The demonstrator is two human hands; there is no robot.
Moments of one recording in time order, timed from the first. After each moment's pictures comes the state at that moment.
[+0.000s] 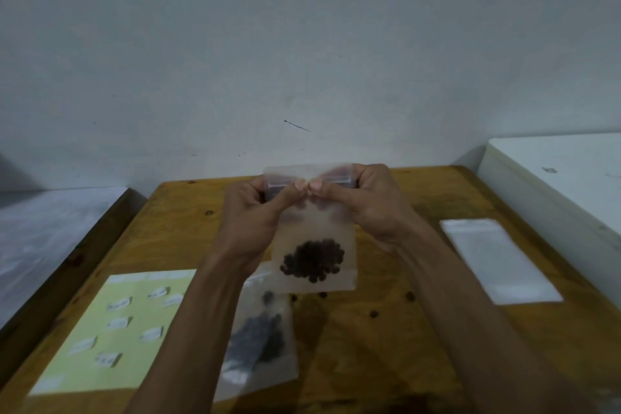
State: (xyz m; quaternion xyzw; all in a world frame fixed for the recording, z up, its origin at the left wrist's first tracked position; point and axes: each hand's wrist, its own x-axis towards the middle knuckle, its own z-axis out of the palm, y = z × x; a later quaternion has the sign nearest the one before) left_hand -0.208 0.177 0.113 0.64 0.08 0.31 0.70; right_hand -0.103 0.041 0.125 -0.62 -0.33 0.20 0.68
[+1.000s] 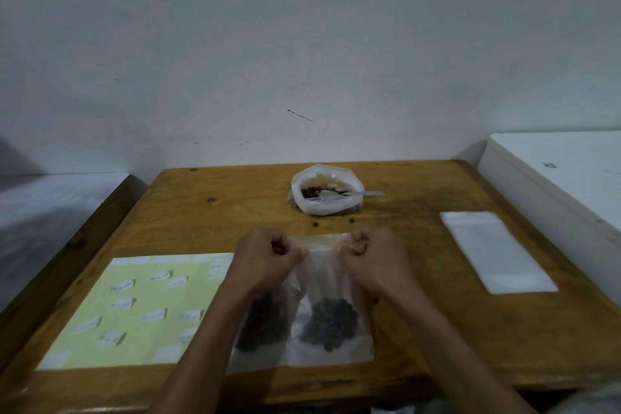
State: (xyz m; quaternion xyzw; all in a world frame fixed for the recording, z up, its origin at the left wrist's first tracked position) left_hand -0.225 0.182 0.043 0.85 0.29 0.13 0.42; right_hand -0.125 0.024 0.041 -0.89 -0.18 0.12 0.39
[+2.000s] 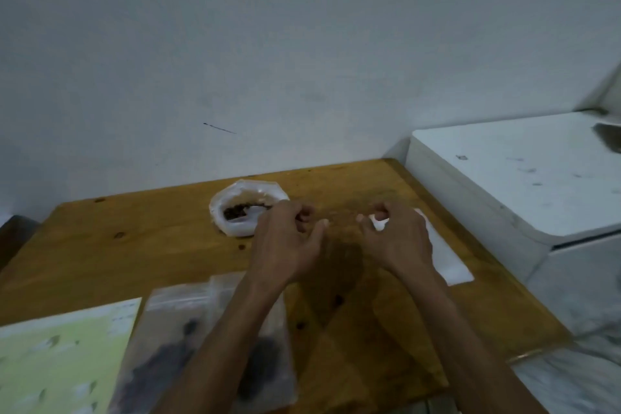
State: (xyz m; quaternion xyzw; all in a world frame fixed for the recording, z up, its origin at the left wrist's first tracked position) left_hand -0.118 0.091 0.061 0.90 0.11 0.25 0.34; right_hand -0.046 -0.071 0.060 -0.93 -0.08 -0.04 0.36
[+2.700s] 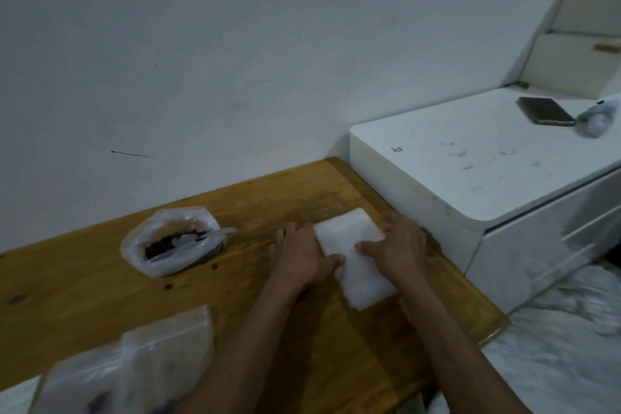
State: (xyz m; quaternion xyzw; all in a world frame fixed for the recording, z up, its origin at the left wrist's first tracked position) left_hand -0.010 -0.001 0.016 0.97 0.13 -0.04 0.21; right_hand 0.014 -0.159 0.016 -0.92 0.07 -0.03 0.39
